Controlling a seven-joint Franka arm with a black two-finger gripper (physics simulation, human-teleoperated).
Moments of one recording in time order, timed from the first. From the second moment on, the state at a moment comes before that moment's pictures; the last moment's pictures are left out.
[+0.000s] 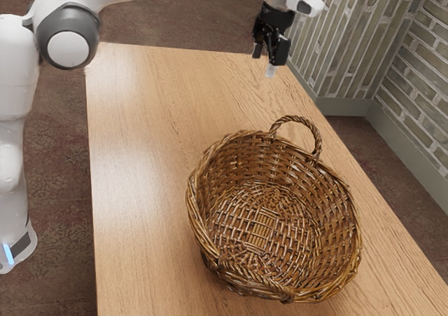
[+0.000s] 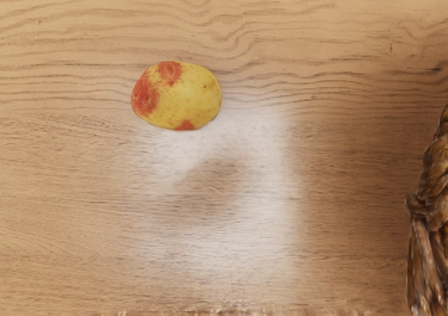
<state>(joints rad) 0.06 0.18 -0.12 -1.08 0.02 1.27 0.03</state>
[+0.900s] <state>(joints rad) 0.09 0.26 -0.02 -1.40 -0.09 1.57 1.06</state>
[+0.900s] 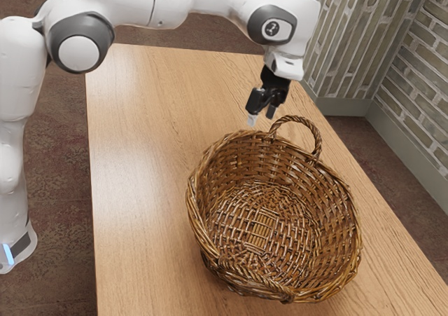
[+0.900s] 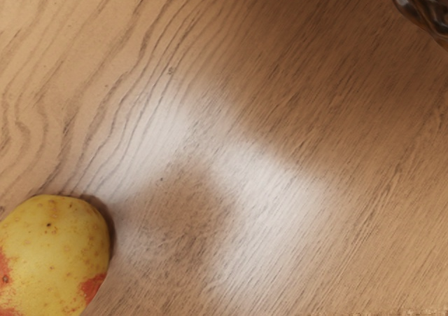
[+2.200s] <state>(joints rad) 0.12 0.40 -0.02 -1.48 0.07 1.73 1.55</state>
